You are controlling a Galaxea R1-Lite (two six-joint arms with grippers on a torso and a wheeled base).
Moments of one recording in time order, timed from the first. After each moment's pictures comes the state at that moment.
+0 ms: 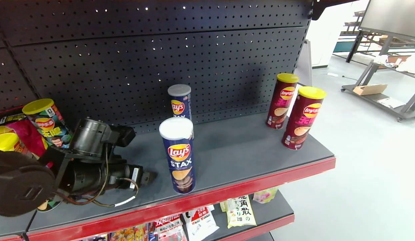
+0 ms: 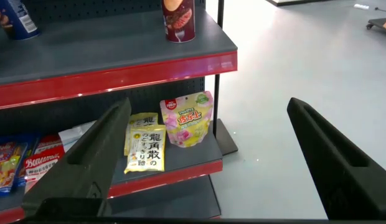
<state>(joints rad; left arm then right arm) -0.40 1.67 -0.72 -0.15 0.10 -0.11 0.00 0.00 0.00 0.00 0.01 0.01</state>
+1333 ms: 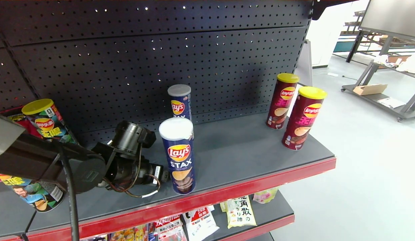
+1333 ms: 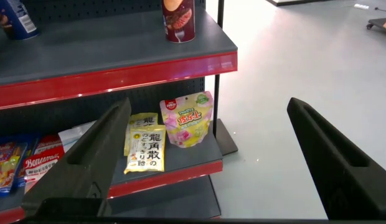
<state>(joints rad) -0.43 1.89 -0.85 -0.16 0.10 -0.19 0.00 0.00 0.00 0.00 0.01 0.01</state>
